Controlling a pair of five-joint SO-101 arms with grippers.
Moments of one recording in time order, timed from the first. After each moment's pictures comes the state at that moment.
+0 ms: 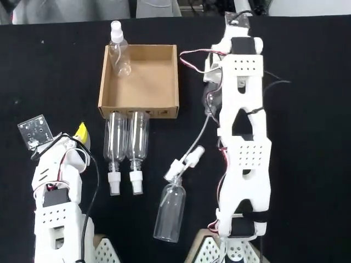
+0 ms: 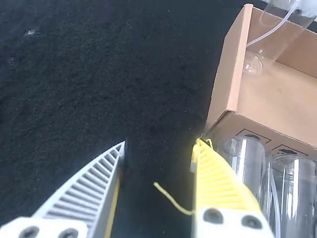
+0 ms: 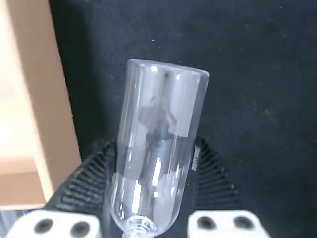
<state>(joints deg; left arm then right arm) -17.7 -69.6 90.5 15.3 10.0 -0.9 49.4 -64.4 99.2 -8.2</state>
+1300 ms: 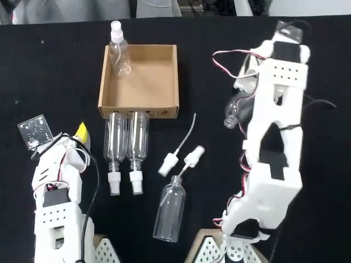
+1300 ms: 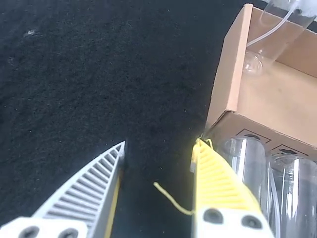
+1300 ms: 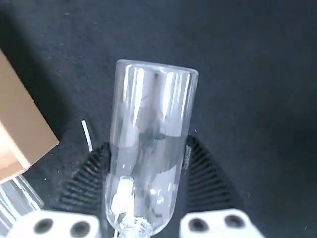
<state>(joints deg) -17.7 -69.6 90.5 15.3 10.0 9.4 19.1 -29.4 99.3 -19.3</state>
